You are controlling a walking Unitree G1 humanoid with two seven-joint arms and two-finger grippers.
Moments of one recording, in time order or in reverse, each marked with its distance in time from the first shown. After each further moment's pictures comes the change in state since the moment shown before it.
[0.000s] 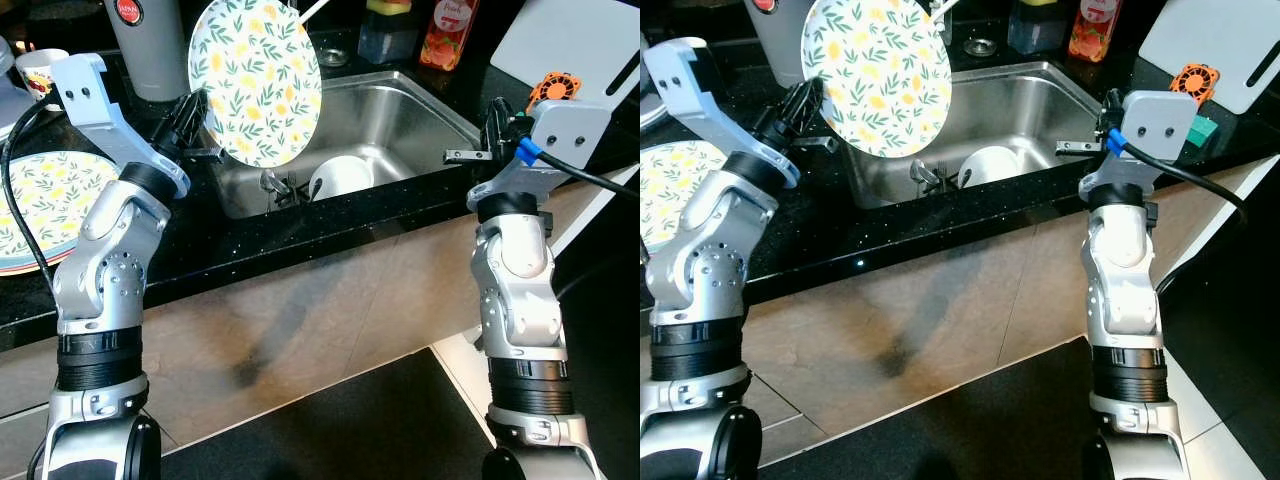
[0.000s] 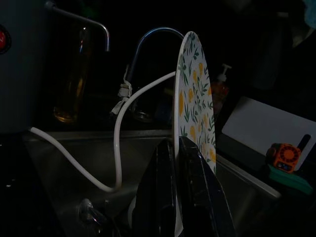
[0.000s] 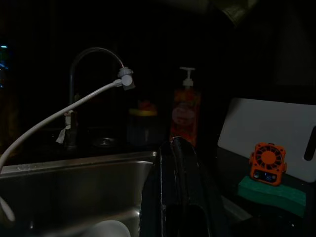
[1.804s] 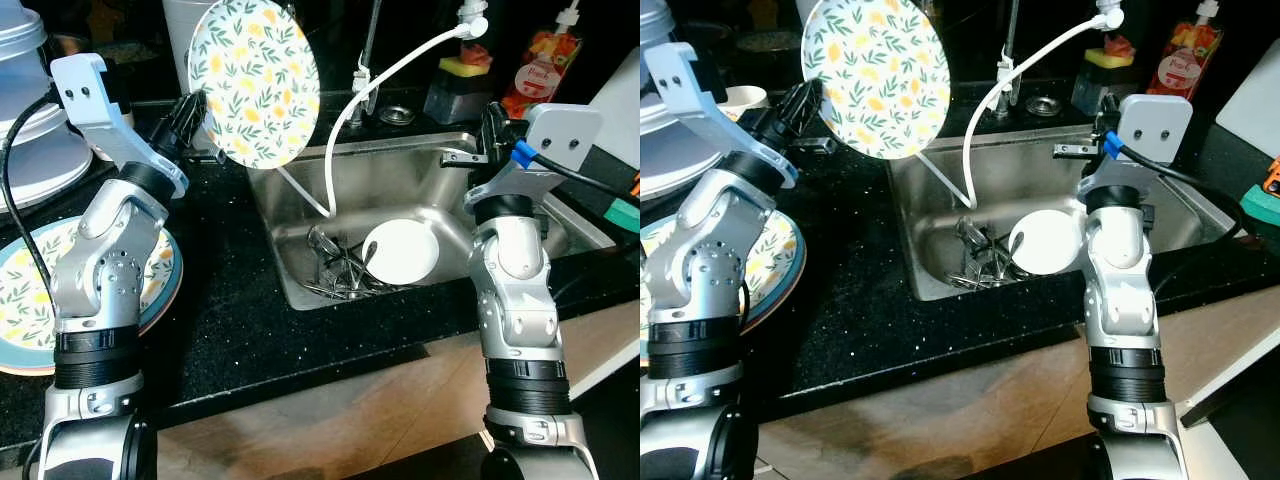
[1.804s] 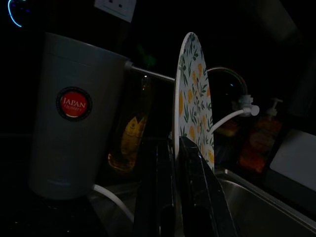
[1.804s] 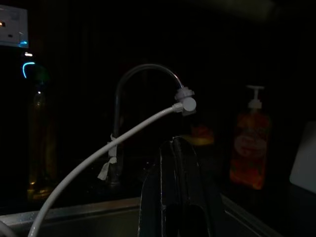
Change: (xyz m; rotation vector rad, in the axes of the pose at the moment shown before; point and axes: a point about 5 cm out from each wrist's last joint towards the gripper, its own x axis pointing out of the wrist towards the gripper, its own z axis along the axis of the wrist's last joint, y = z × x) left arm 0.001 0.001 0.000 0.010 0.012 -0.009; right arm -0.001 0.000 -0.005 0.007 0.025 0.000
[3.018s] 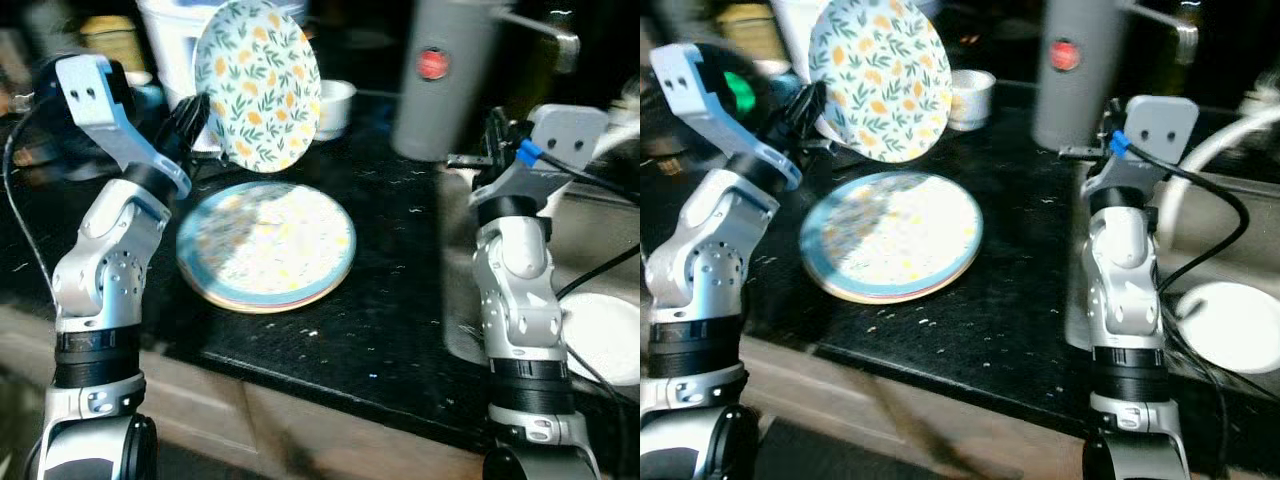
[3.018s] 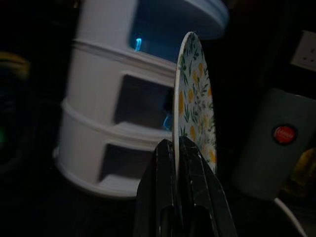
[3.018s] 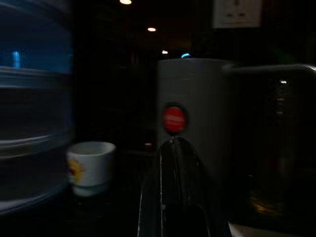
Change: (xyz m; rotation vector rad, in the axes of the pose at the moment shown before) left arm 0.001 -0.002 0.000 0.006 0.005 -0.011; right arm 0.001 -0.005 -0.002 0.002 0.020 -0.017
